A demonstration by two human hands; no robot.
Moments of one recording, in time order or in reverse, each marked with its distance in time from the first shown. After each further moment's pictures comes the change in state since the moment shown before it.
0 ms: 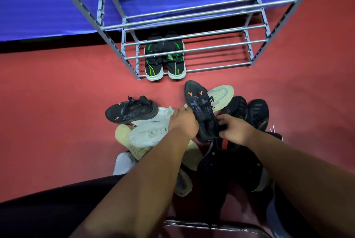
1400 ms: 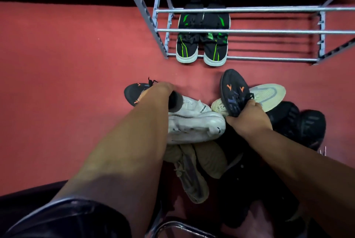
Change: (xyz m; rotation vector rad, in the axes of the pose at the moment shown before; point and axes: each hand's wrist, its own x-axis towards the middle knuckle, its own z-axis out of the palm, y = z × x) left_hand 0.170 -0.235 0.015 -0.465 -0.376 -0.828; right_hand 0.094 -0.070 0.039 -0.162 0.303 0.129
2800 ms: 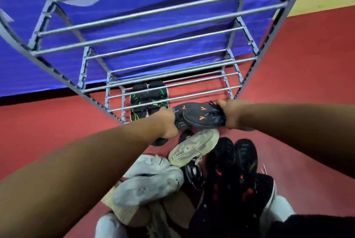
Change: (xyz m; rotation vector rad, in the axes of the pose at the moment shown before) left_hand -0.306 0.145 0.004 0.764 0.263 0.759; right_hand 0.031 0.043 -0.230 -0.503 -0.052 -0.273
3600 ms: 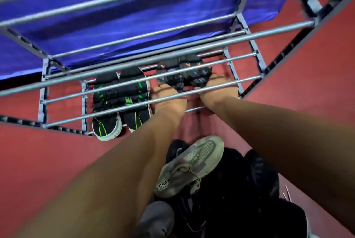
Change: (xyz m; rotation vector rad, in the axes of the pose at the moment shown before) left_hand 0.239 0.051 0.056 -0.284 0.371 -0.281; right_hand 0.202 0.000 0.061 0.271 0.413 0.374
